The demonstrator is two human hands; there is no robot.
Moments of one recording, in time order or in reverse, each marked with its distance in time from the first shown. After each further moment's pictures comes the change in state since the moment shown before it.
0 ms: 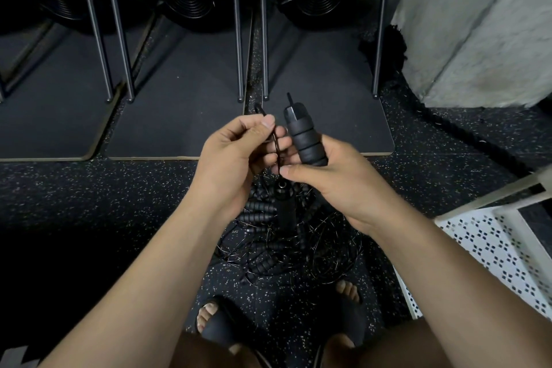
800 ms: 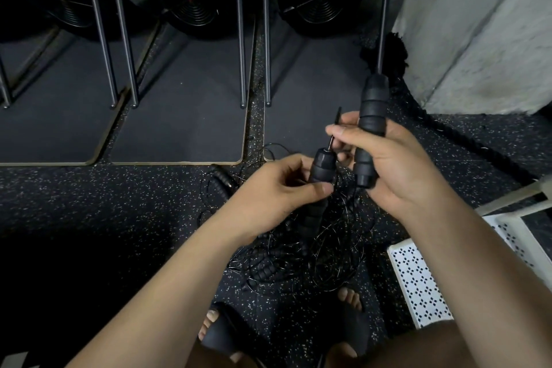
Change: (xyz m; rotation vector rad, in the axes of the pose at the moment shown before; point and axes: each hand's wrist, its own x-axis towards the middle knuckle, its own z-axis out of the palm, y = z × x) left_hand -0.014 -0.023 0.008 0.570 -0.386 -0.062; right_hand 0.011 -0.016 -0.044 0.427 0.217 -0.009
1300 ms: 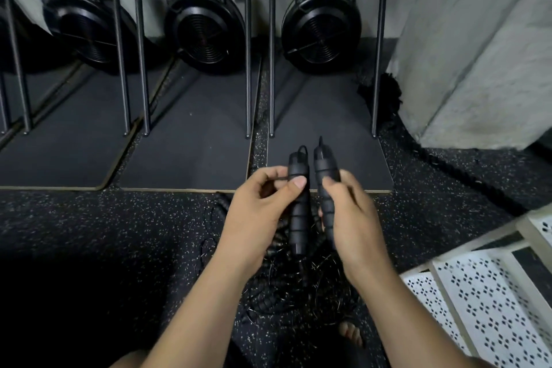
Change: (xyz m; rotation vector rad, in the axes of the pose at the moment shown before) left_hand -0.014 0.030 0.001 -0.324 0.418 0.070; right_hand -0.039 0.028 0.040 -0.329 0.132 -0.126
